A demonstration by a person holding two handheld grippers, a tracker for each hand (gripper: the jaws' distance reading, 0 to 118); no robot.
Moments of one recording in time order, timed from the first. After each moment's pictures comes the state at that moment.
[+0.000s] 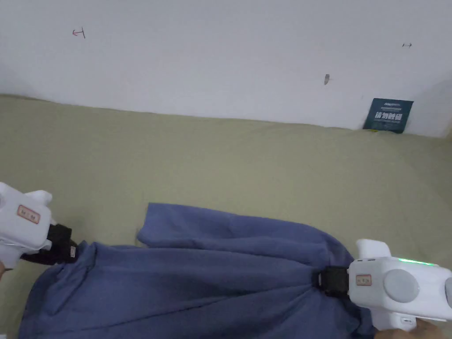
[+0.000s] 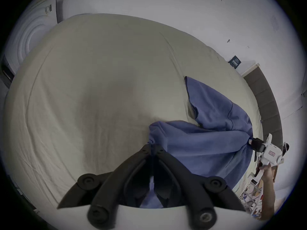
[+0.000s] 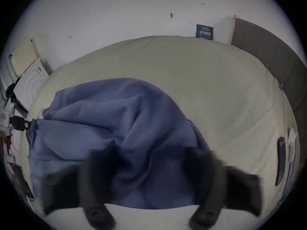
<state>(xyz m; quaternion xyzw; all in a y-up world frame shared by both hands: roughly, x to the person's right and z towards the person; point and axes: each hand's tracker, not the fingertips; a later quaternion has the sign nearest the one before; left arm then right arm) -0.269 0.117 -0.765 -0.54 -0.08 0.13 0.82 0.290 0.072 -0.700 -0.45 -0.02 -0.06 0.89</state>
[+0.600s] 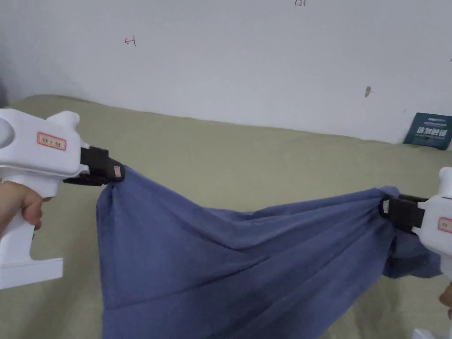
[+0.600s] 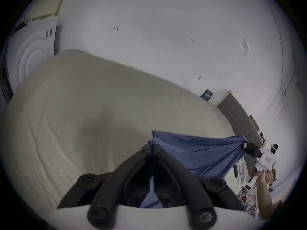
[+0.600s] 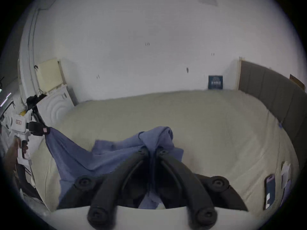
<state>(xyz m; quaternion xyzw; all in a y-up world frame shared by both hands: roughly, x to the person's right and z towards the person) -0.291 0.239 -0.748 -0.36 -0.14 0.18 0.91 0.270 0.233 -0.681 -0.23 0.05 -0.07 0.97</state>
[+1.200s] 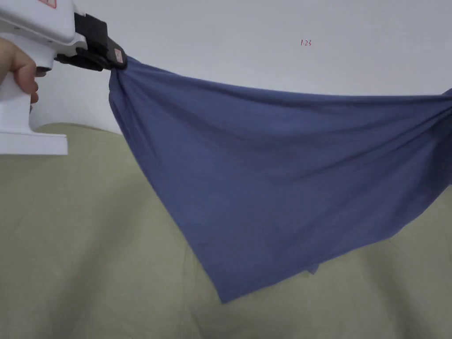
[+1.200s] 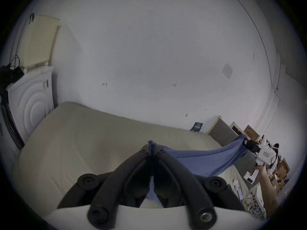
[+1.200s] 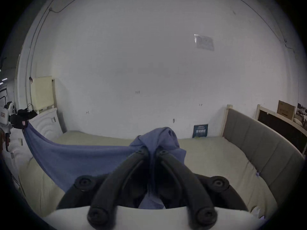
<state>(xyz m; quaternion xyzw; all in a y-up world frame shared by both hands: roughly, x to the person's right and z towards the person) -0.306 0.436 -0.779 -0.22 -0.14 0.15 0.95 0.299 0.413 -0.740 -0.11 -0.01 -0.02 0.99</state>
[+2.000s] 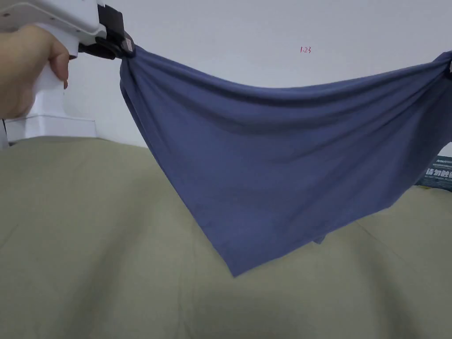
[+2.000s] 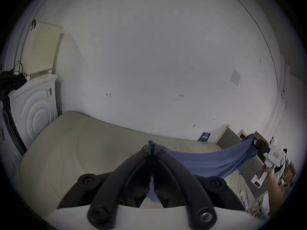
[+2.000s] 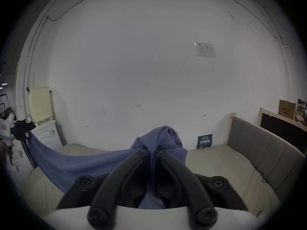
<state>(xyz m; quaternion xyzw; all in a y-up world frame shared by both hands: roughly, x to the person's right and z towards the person) -0.263 0.431 -0.796 -0.20 -0.10 0.15 0.96 0.284 0.432 -0.785 -0.08 -0.01 -0.04 1.00</state>
